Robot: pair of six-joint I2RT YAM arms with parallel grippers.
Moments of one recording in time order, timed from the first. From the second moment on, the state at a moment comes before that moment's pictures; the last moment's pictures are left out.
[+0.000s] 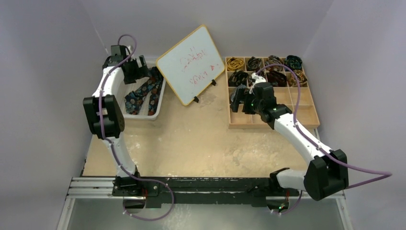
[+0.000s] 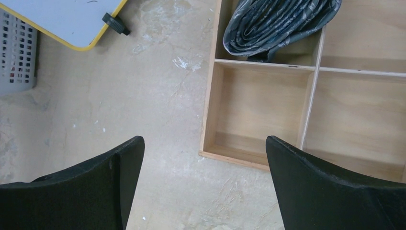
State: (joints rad) left arm 0.12 1.99 1.75 -0.63 0.21 -0.23; right arm 0.35 1.26 0.93 -0.34 -0.07 0.40
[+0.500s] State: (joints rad) left arm 0.12 2.21 1.79 -0.29 0.39 -0.24; right arm 0.35 1.36 0.94 -0.35 -0.05 0.40
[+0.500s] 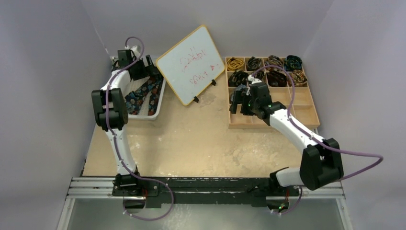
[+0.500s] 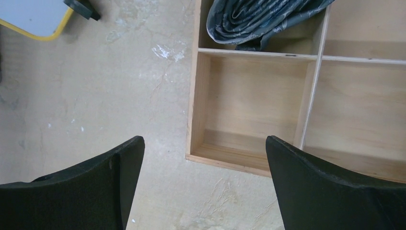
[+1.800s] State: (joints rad) left arm 0.07 2.20 1.66 -0.14 0.27 -0.18; right arm 0.35 1.27 0.98 -0.42 -0.02 0.39
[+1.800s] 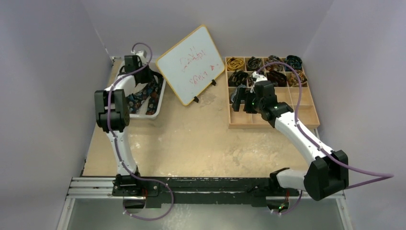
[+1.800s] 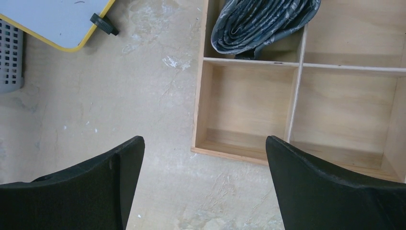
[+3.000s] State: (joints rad) left arm -0.35 1.14 1.50 -0.43 0.91 -0.42; right arm 0.35 1.06 0.87 -0.26 -0.01 0.59
